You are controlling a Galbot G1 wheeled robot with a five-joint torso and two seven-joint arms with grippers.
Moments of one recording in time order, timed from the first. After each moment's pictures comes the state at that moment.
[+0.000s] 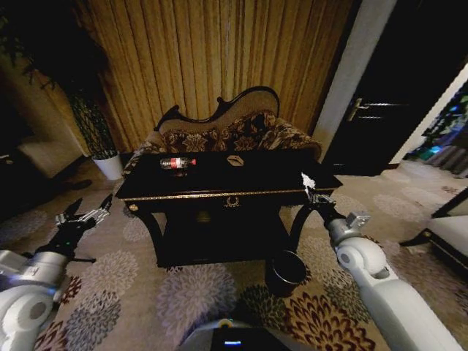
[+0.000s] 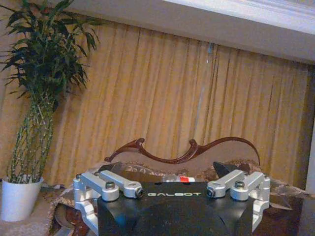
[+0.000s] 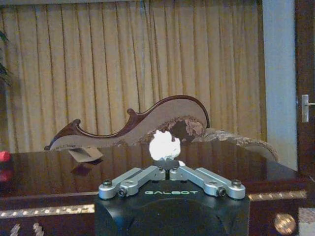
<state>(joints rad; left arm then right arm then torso) 1.68 -1.14 -1.20 -2.31 -0.91 0.27 0.10 -1.34 0.94 0.64 2.02 0.71 -0.17 0.14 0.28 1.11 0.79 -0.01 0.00</state>
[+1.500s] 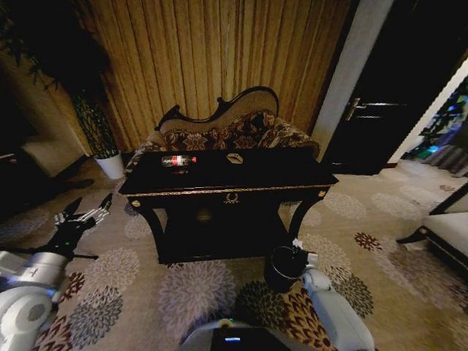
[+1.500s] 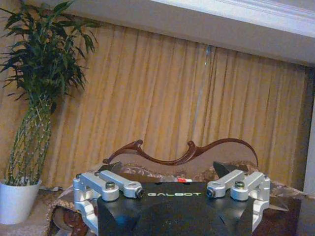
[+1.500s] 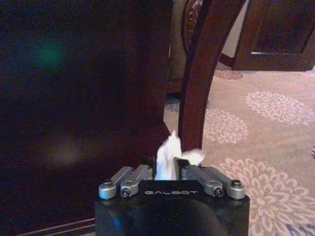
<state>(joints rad) 1.69 -1.14 -1.21 -2.32 -0.91 0.26 0.11 -1.12 1.20 0.46 1.13 0.39 -0.06 0.10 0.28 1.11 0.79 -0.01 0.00</state>
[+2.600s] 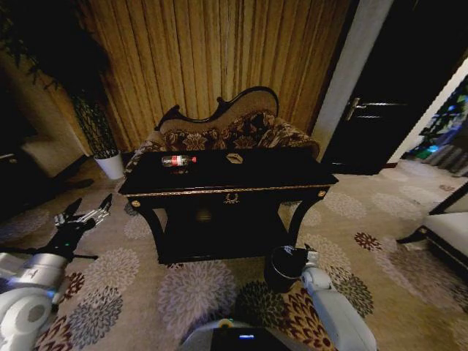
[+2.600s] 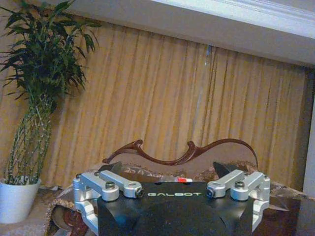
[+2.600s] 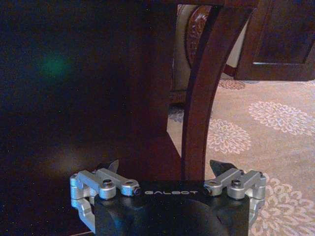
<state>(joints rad) 1.69 -1.15 -1.21 -2.31 -0.91 0.26 0.12 -1.14 1.19 0.46 1.19 0.40 -0.06 0.11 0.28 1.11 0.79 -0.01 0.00</state>
